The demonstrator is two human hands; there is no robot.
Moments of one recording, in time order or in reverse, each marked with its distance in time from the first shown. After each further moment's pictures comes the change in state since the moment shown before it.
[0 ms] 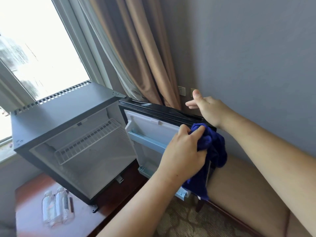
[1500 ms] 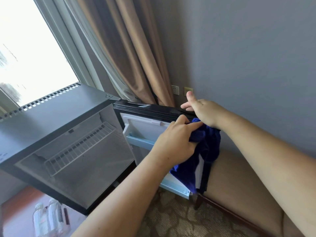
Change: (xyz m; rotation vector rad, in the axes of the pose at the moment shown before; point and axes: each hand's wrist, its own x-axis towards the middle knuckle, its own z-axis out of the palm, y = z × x) left_hand 0.041 -0.040 -0.022 0.058 -0.134 0.129; right_hand 0.020 -0.005 0.010 -0.109 -0.056 0.087
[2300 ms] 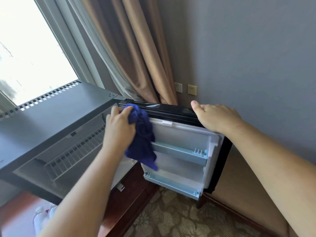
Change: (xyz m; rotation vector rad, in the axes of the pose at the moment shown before) left_hand -0.011 -0.177 -0.051 0.202 0.372 -0.444; right_hand 0.024 -0.003 0.027 -0.532 0.146 0.086
